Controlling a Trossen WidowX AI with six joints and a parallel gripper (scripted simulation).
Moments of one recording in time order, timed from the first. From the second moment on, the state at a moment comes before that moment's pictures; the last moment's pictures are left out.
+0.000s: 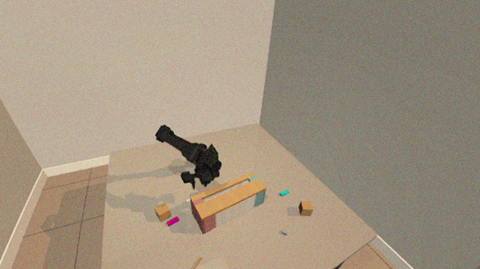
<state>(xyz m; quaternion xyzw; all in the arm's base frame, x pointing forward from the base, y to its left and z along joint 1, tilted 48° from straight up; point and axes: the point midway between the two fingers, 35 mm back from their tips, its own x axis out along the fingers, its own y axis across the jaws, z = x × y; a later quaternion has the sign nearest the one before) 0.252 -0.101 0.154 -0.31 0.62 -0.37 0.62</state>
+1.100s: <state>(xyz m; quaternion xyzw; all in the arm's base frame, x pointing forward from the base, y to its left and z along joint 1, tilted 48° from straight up) 0.226 -0.109 0.184 0.68 -0.19 -0.58 0.40</state>
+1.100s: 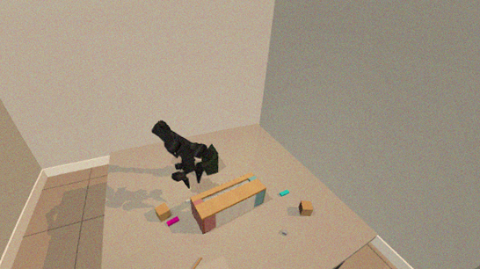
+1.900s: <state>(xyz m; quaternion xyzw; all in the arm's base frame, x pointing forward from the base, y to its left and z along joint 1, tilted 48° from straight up) 0.212 -0.179 0.123 0.74 -0.26 -0.54 0.32</state>
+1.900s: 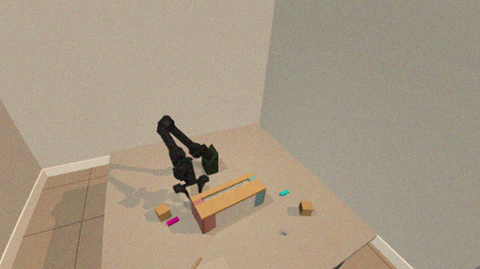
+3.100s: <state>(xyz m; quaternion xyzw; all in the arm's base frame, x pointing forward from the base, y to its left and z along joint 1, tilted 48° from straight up) 0.204 -0.222 0.086 0.74 -0.26 -0.54 0.32</state>
